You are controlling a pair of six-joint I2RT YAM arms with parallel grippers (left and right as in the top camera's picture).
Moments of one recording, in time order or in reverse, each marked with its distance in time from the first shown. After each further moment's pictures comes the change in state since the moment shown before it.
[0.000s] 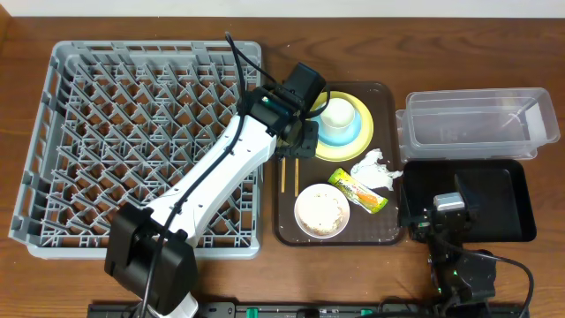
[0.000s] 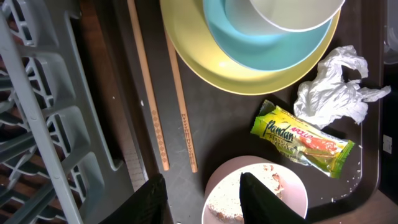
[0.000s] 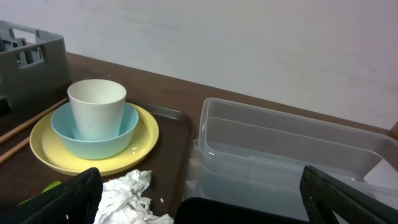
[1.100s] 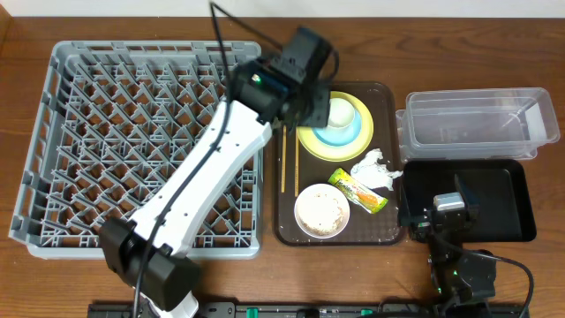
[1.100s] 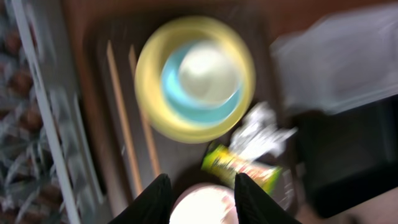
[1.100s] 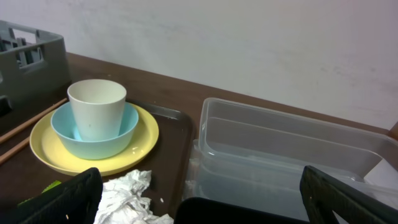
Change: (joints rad) left arm 0.000 0.022 0.355 -0.095 0.016 -0.008; right arm 0.000 0.000 0.000 0.000 0.000 0.000
